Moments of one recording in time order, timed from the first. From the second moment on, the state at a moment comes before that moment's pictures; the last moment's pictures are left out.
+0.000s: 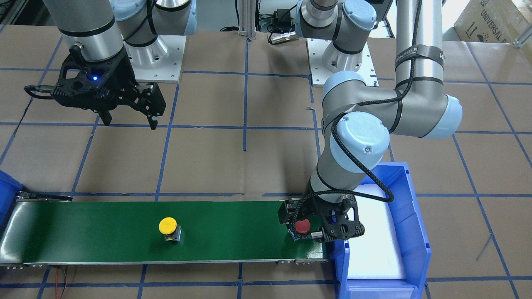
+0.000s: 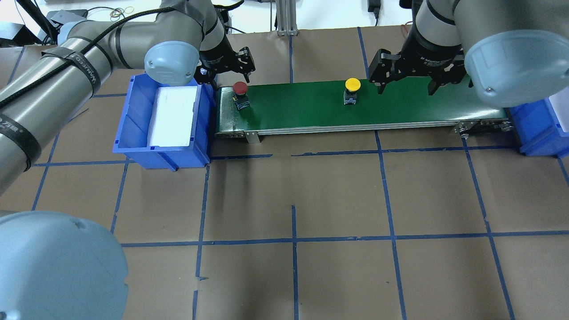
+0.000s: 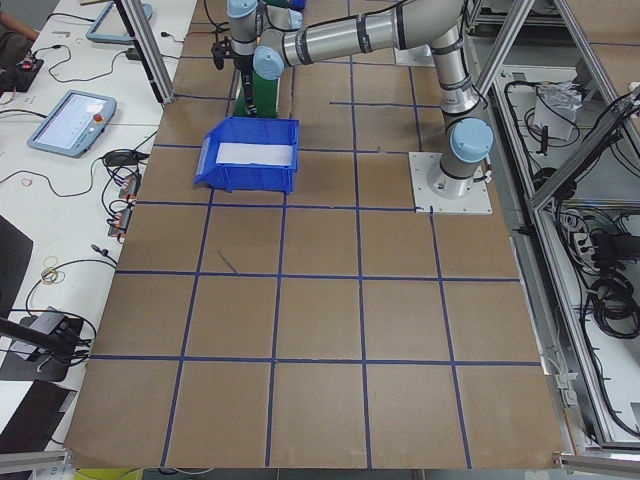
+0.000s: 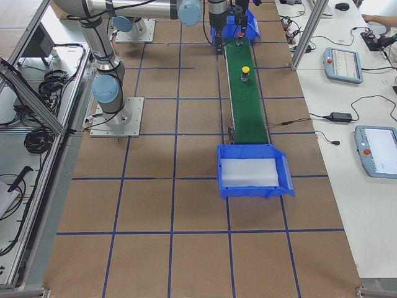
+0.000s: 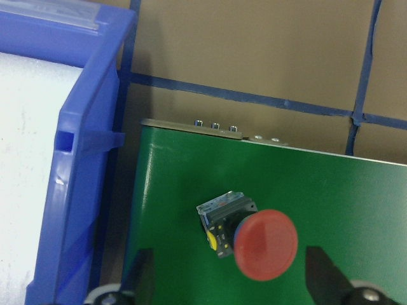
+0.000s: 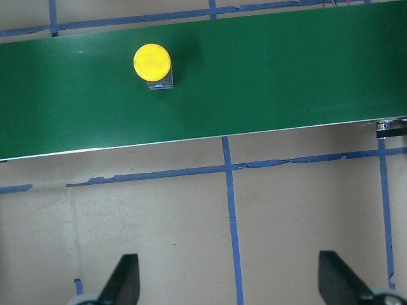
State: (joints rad) left arm -1.69 -2.07 -1.40 -1.13 1.51 -0.29; right arm 1.62 -1.56 1.63 -1.78 -1.59 0.13
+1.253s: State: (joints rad) left arm -1.51 -1.74 -1.46 -1.44 1.56 -0.13; right arm 1.58 -1.53 1.61 -1.80 -1.58 0.13
